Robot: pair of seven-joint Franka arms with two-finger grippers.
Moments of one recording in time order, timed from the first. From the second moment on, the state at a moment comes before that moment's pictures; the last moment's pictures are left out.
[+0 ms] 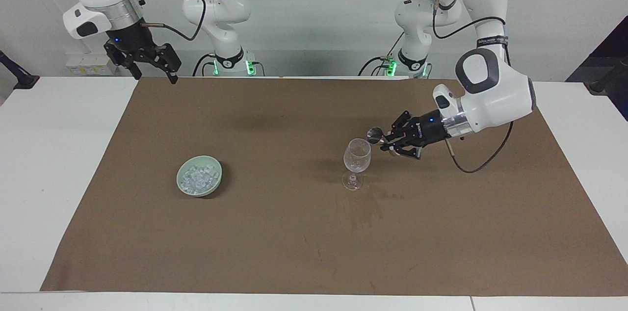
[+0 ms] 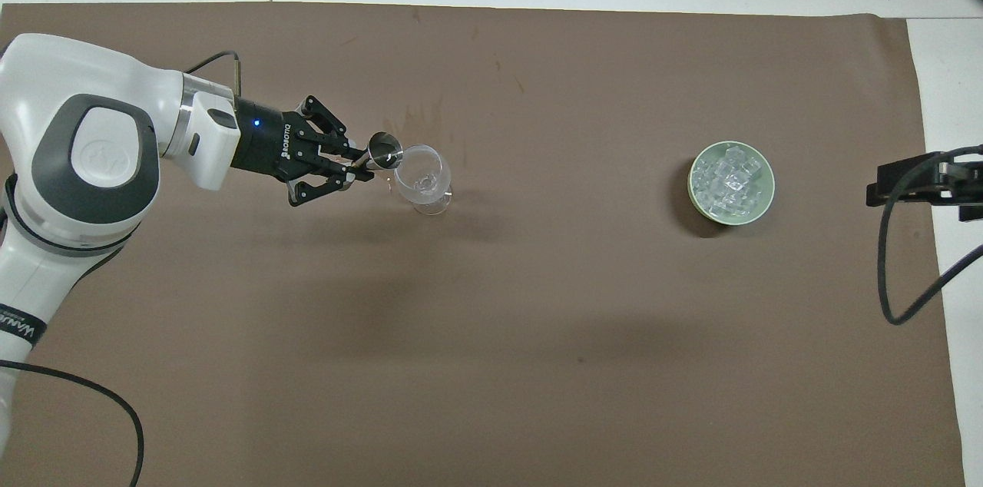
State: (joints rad) left arm 0.04 0.25 -0.26 -1.76 -0.82 1.92 1.67; right arm 0.07 -0.06 -0.10 -1.57 0.01 1.52 0.14
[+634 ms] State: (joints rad) left arm 0.00 0.23 -0.26 -1.73 -0.69 1.93 1.53; right arm 0.07 -0.06 -0.10 -1.57 0.01 1.52 0.14
